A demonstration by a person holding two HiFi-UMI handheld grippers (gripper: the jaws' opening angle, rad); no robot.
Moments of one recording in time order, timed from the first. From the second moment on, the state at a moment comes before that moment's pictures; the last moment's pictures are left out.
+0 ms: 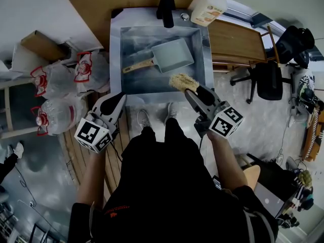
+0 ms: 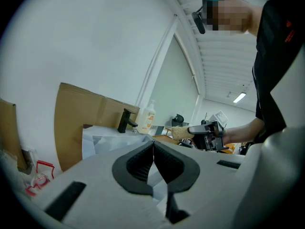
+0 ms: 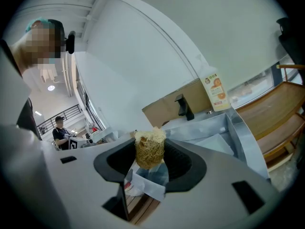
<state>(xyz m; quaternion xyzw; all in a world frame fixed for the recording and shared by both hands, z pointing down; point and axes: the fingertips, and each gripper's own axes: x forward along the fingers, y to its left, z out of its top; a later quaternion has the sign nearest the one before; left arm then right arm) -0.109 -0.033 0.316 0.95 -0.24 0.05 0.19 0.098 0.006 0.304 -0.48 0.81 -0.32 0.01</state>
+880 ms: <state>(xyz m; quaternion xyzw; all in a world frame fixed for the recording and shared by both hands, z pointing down) -0.028 -0.077 0.340 0.91 -0.33 0.06 0.23 0.174 -0.092 0.348 -0.40 0.85 -0.33 -0.05</state>
